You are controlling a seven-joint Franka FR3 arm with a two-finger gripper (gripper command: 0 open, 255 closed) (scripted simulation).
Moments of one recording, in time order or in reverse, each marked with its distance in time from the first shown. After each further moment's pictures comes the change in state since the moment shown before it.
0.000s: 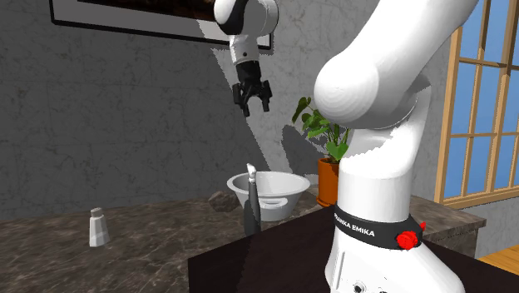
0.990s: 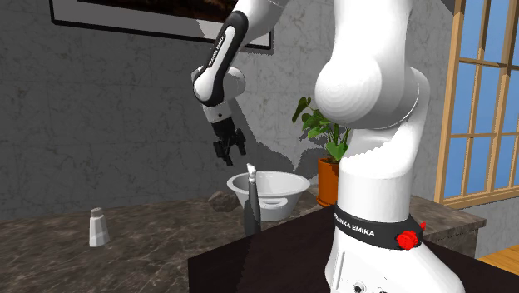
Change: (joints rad) arm 0.029 0.567 0.047 0.157 -0.230 0.304 0.036
